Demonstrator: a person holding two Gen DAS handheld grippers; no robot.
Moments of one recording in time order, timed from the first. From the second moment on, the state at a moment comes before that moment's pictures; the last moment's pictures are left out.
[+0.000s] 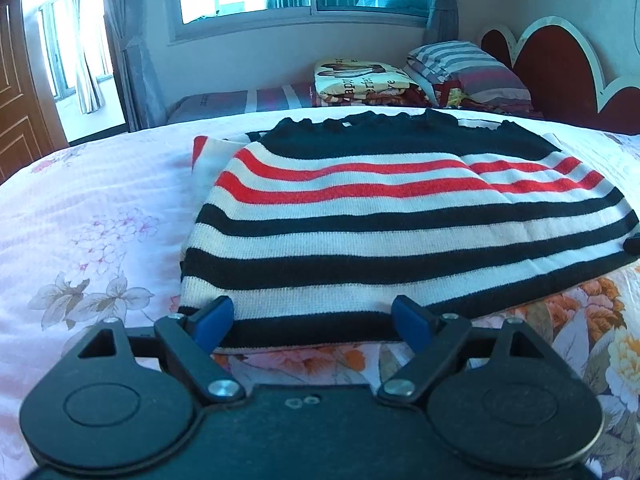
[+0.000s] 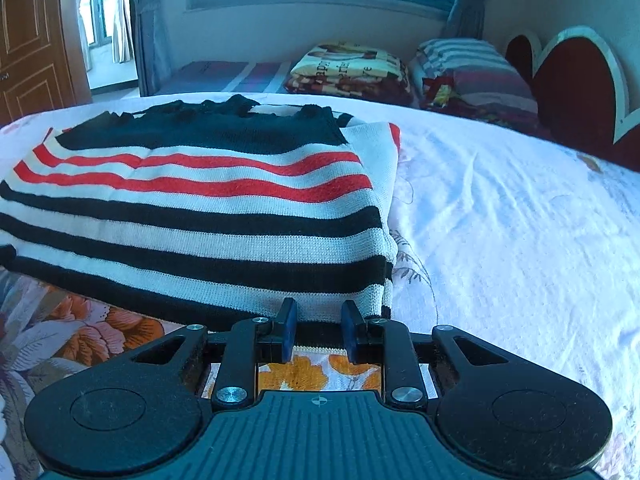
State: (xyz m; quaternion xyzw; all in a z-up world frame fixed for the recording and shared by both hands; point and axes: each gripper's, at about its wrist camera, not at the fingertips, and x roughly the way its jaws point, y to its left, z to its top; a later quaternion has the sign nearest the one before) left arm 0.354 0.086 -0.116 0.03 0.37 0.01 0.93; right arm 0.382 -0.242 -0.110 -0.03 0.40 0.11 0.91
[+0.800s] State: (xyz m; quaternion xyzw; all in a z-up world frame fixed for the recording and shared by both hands) left arm 0.337 0.176 -0.148 -0.47 0.28 0.03 0.84; right arm 0.389 -0.219 -0.060 0.11 0.34 0.21 0.91
